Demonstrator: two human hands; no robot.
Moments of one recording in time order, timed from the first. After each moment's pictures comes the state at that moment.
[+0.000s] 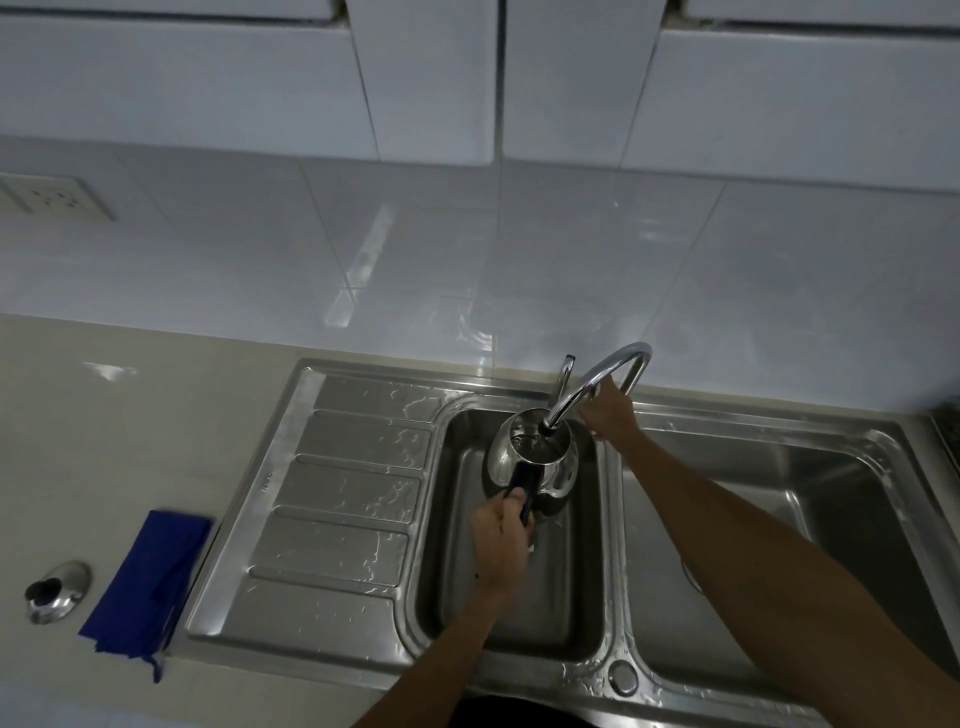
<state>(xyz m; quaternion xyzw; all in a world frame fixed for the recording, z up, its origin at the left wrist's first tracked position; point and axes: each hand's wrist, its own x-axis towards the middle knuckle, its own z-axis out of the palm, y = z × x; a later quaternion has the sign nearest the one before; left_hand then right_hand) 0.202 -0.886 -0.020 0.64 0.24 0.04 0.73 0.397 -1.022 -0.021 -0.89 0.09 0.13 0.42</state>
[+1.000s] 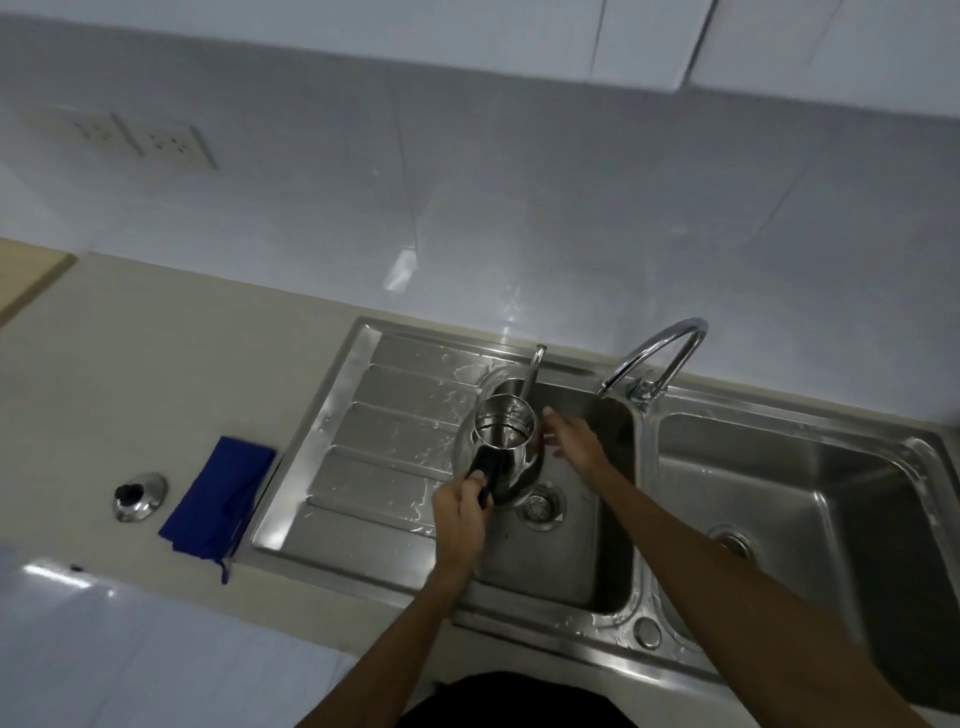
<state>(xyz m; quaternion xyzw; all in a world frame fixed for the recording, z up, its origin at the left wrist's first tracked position) 0.130 -0.794 -0.010 0.64 0.29 0.10 0.70 0.284 -0.937 -0.045 -0.82 0.05 0.24 0.51</state>
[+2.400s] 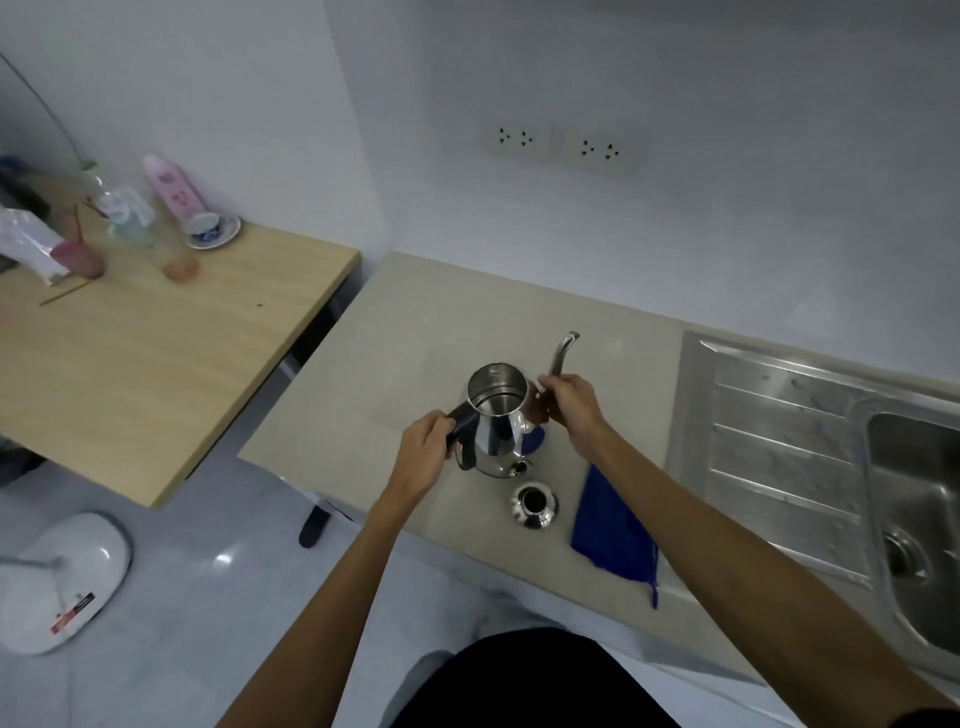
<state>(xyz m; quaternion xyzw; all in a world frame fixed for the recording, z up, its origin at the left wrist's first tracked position) -0.007 -0.115 0.032 0.77 0.27 0.05 0.58 0.159 -0.283 -0.016 -0.69 0.09 0.26 0.67</state>
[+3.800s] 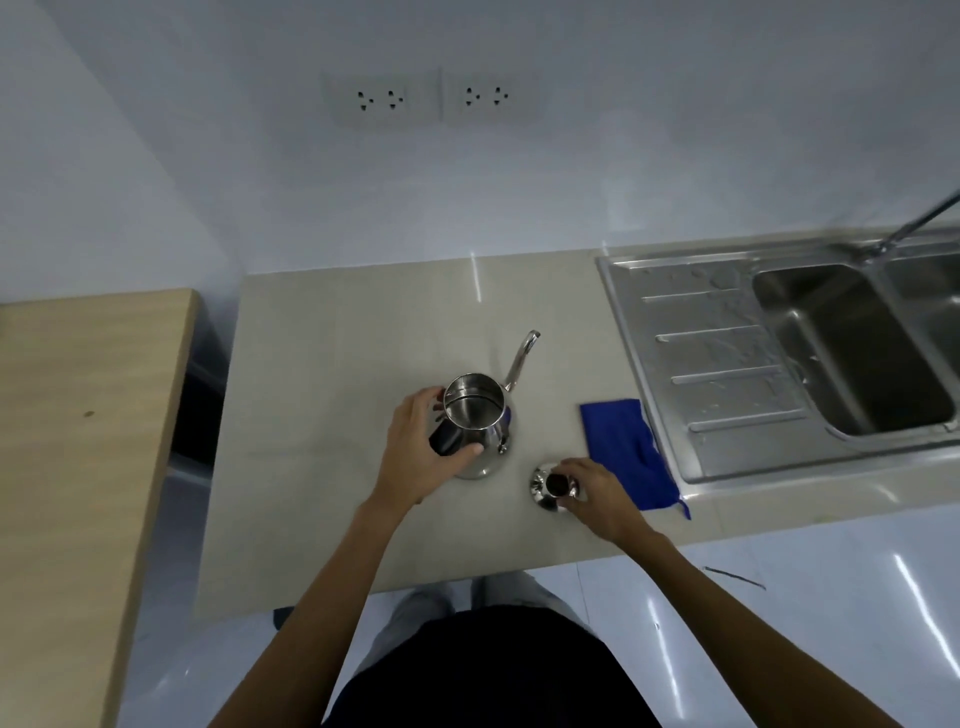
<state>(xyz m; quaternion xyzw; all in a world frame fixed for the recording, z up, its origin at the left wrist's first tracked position) 0.075 -0.013 -0.019 0.88 -0.05 -0.04 0.48 0.016 -0.303 -0.079 -0.94 -0.02 0.18 0.29</state>
